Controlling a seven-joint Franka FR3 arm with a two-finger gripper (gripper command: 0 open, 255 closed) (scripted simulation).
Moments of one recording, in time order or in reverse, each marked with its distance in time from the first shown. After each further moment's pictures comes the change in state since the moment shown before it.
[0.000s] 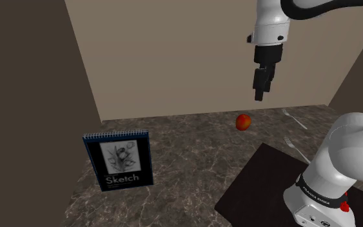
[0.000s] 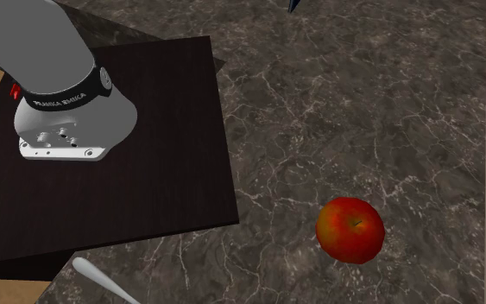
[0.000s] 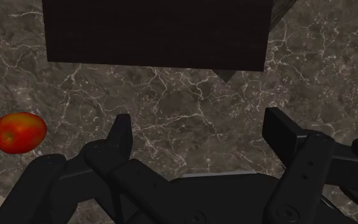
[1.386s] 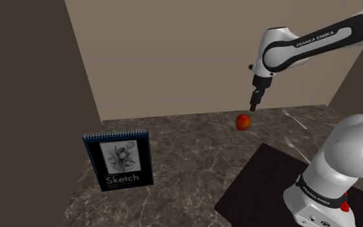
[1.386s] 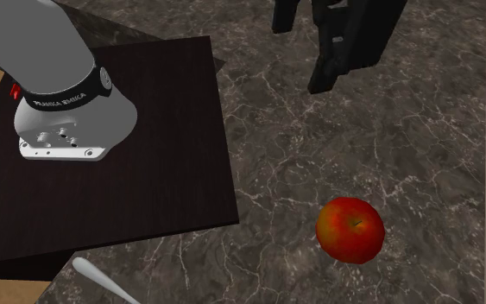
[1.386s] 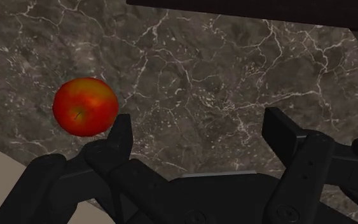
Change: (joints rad) arm -0.151 0.231 -0.350 -0.236 -0.261 0.629 -0.370
